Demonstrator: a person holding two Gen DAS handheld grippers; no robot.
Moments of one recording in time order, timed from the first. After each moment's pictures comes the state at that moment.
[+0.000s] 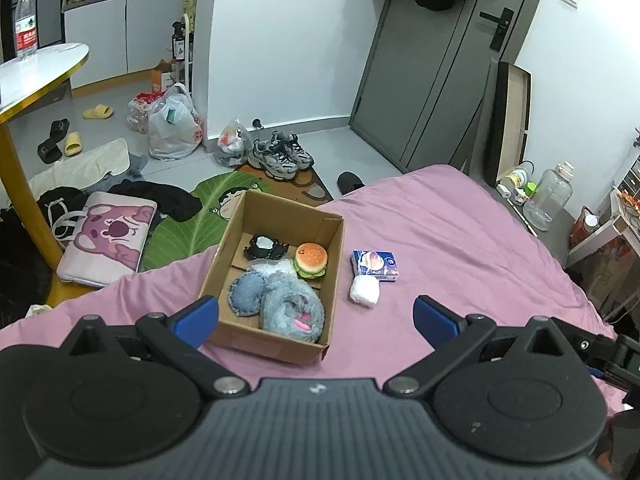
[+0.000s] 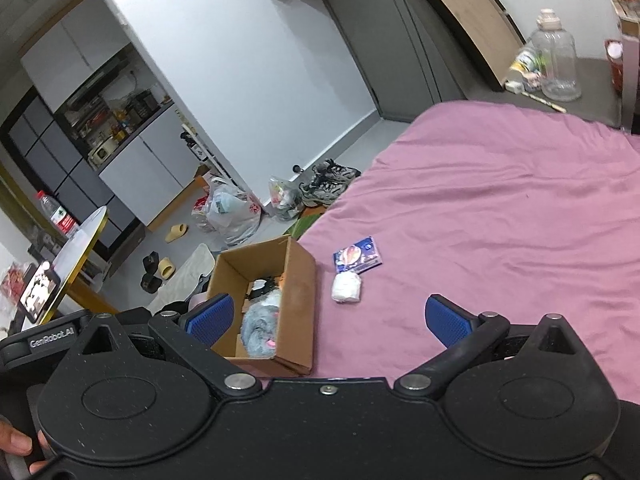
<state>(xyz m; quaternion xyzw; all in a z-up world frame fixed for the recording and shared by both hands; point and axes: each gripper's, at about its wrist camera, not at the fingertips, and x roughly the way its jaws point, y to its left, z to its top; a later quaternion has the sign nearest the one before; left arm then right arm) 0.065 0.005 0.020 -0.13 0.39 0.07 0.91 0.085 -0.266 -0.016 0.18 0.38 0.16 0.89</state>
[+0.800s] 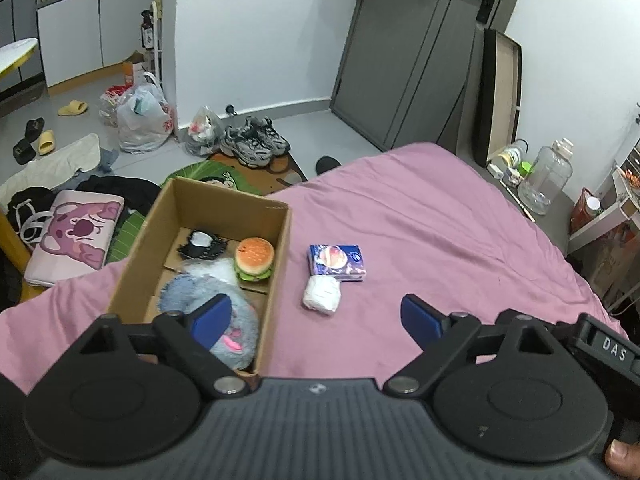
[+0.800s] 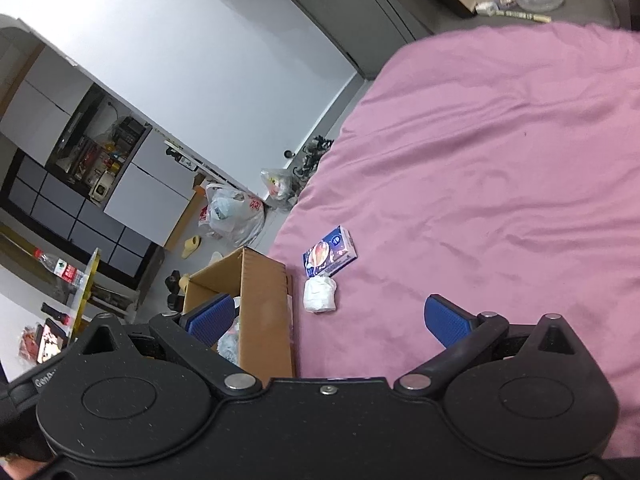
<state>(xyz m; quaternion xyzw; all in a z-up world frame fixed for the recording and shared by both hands) 0.138 -0.052 -0.031 -0.13 0.41 0.05 0.90 0.159 -0.312 -0.091 0.29 0.42 0.17 0.84</state>
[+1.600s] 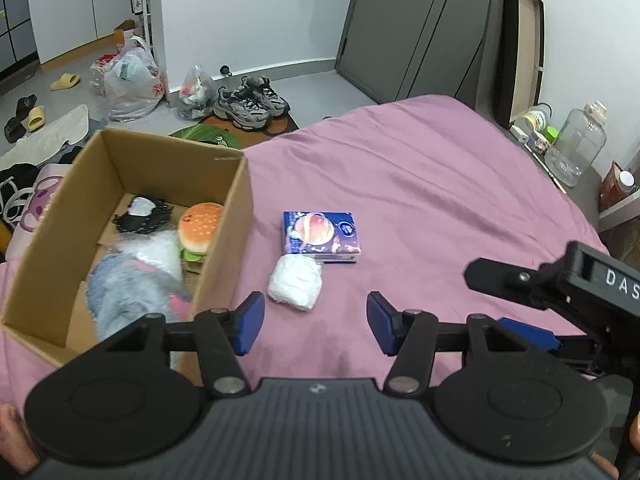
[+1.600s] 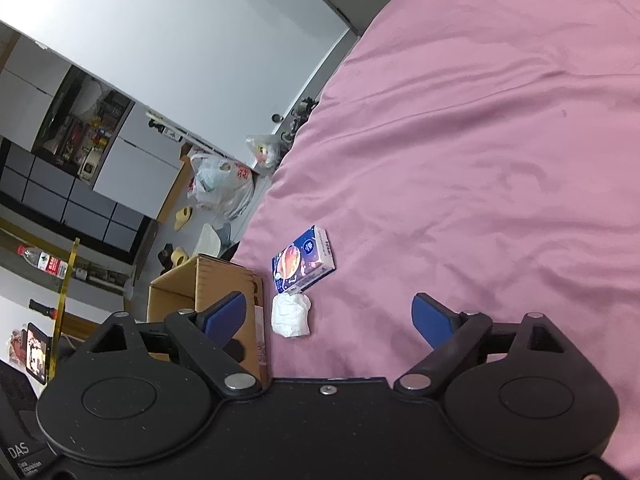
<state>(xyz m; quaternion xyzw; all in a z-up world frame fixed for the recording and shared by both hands) 0.211 -0.089 -0.112 -0.12 0.46 0.06 0.88 0.240 -0.305 -0.136 0.28 0.48 0.19 0.81</state>
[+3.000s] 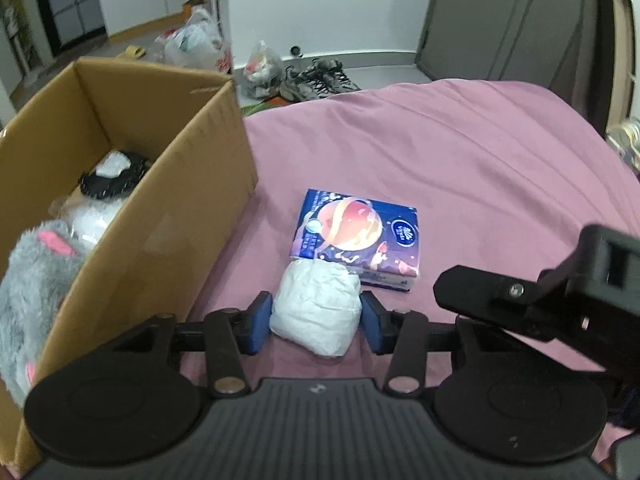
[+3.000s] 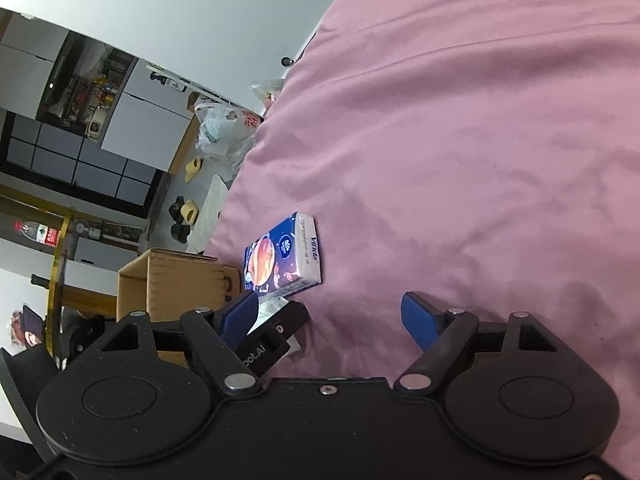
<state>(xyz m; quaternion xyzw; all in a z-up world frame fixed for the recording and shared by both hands) 0.270 -0.113 -0.197 -0.14 0.46 0.20 0.85 0.298 -0.296 -0.188 0.28 0.55 0.24 0.75</state>
